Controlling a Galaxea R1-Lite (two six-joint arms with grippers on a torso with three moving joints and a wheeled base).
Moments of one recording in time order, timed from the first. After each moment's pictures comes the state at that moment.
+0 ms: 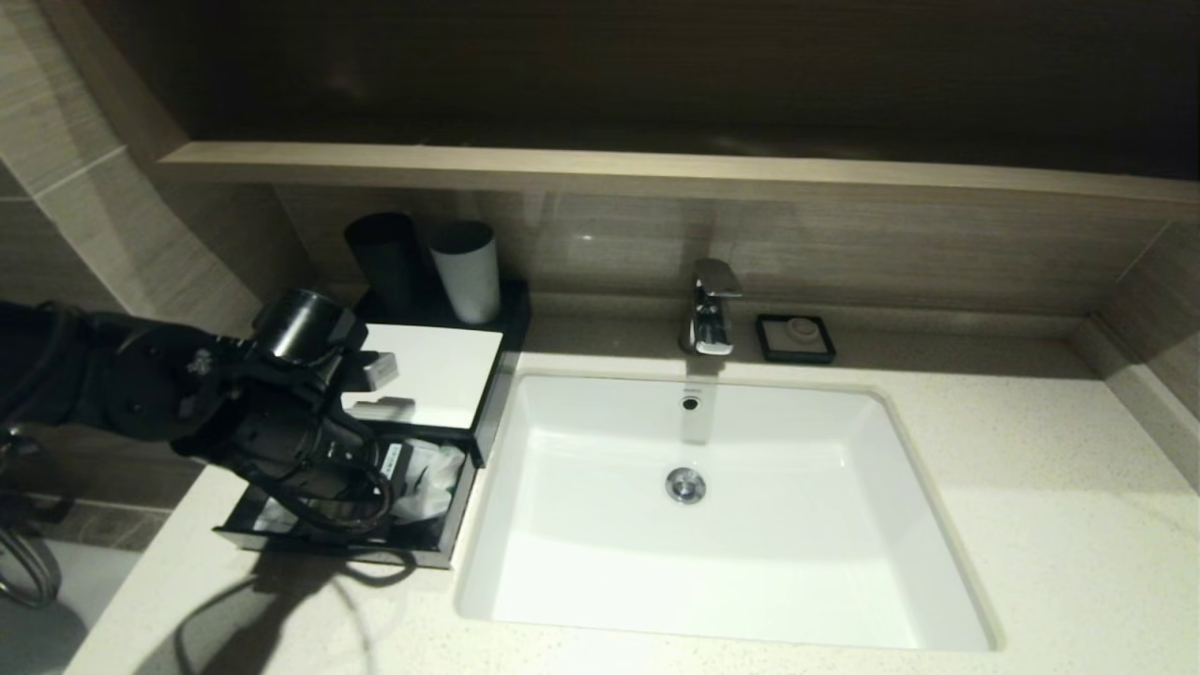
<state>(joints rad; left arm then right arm) -0.25 1.76 -1.10 0.34 -0.10 -0.09 0.00 0.00 0.00 0.01 -0.01 0.00</state>
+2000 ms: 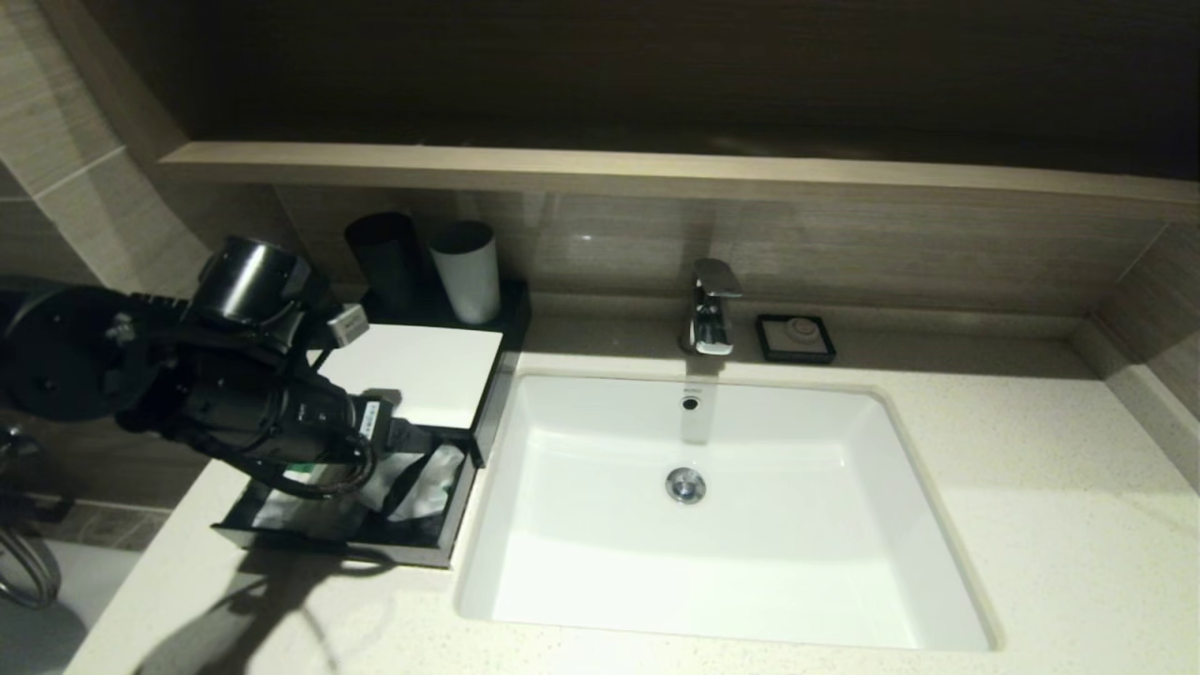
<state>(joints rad) -0.24 1.66 -1.14 0.34 -0.06 -0.14 0.00 0.00 0.00 0.01 -0.01 0.00</state>
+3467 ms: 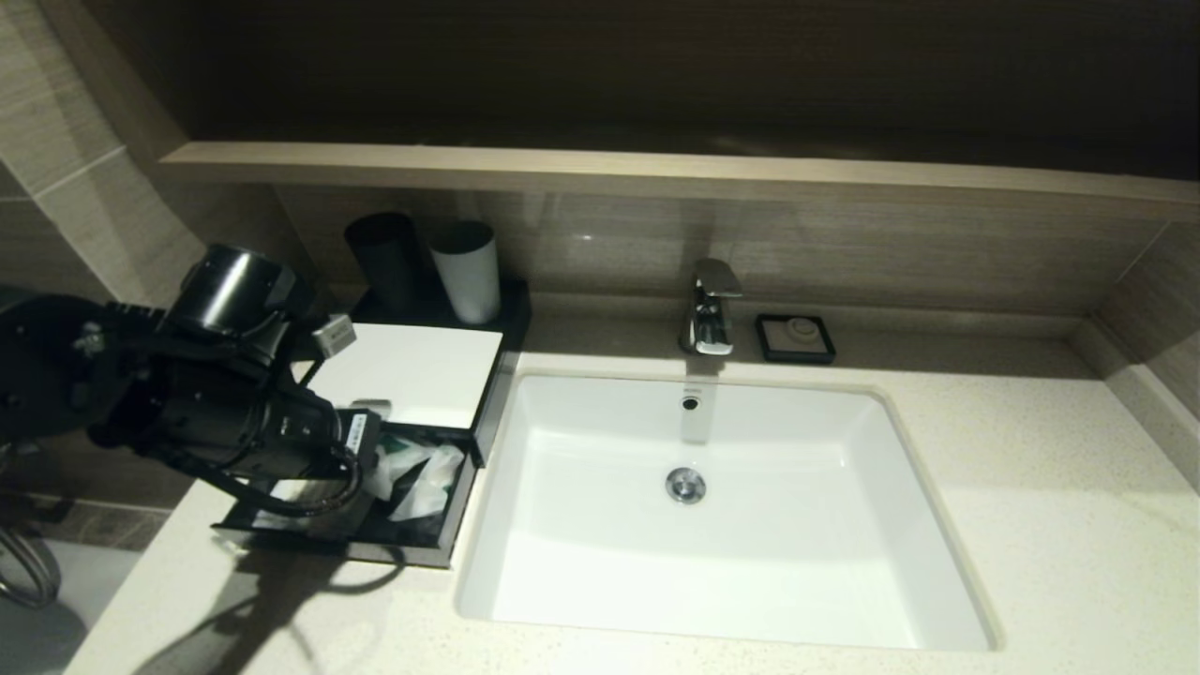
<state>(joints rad) -0.24 1.63 -1.10 0.36 -0.06 -0.16 0.00 0.00 0.00 0.01 -0.01 0.00</state>
